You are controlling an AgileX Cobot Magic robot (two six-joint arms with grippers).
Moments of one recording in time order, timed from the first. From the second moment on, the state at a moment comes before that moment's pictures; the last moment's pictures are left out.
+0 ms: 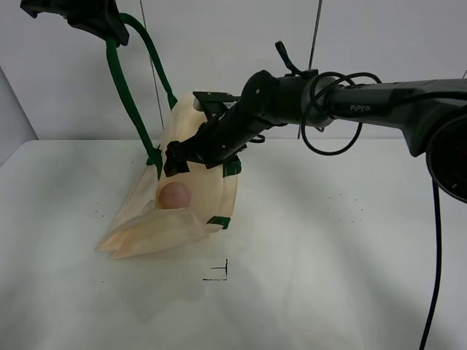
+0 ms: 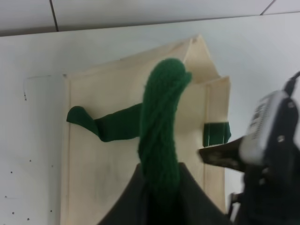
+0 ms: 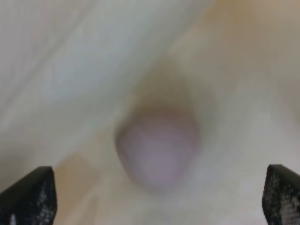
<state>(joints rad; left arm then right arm) -0.26 1.80 -2.11 -0.08 1.18 -0.16 0.60 2.18 -1.74 0.56 0.62 -0.29</state>
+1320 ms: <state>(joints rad) -0.26 1.80 -2.11 -0.08 1.18 -0.16 0.04 2.13 -1.74 0.05 1.21 -0.02</state>
